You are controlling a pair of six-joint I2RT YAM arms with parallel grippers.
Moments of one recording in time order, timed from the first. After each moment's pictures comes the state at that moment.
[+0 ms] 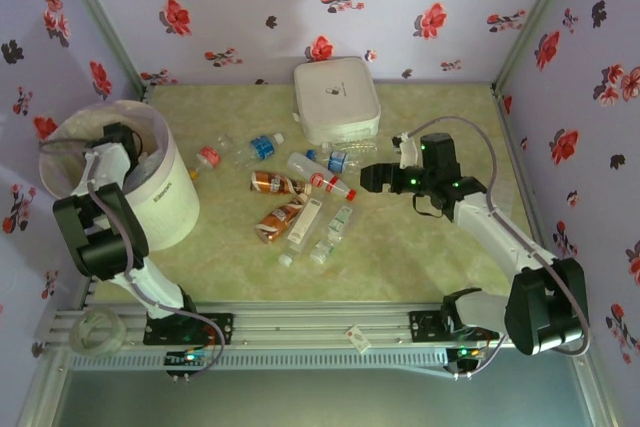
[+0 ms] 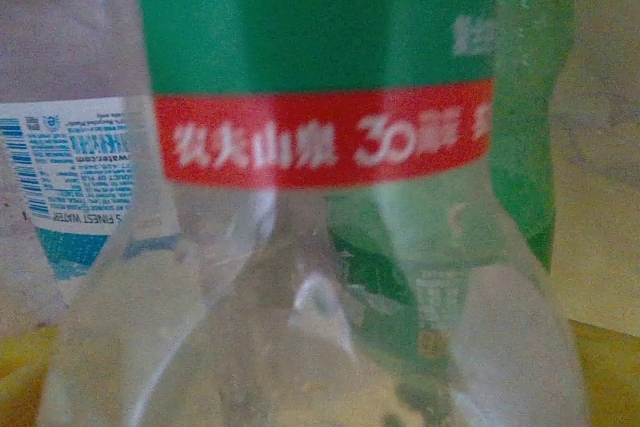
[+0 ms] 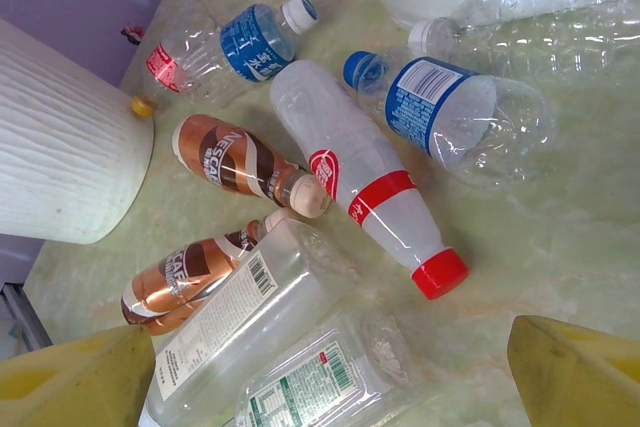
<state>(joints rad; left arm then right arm) 0.32 1.69 1.25 -1.01 0.04 -0.09 0.30 1.22 0.81 -0.27 -0.57 0.31</state>
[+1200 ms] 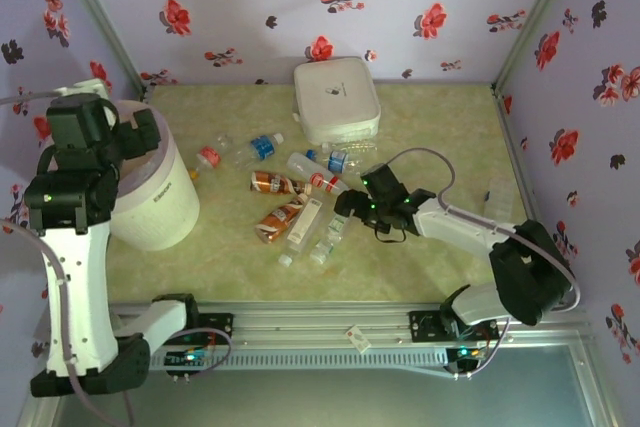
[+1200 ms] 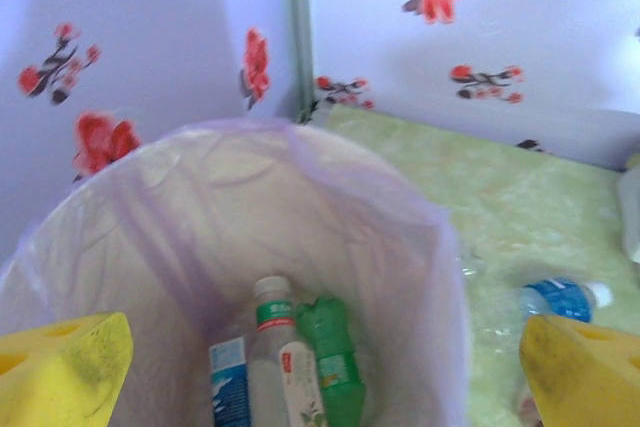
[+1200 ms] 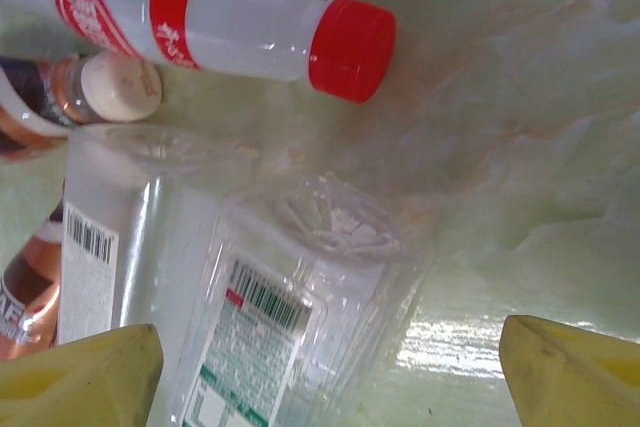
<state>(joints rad) -0.05 1.06 1.67 -1.10 -0.34 -0.15 0.68 1.41 0.76 -0.32 -0.11 0.95</state>
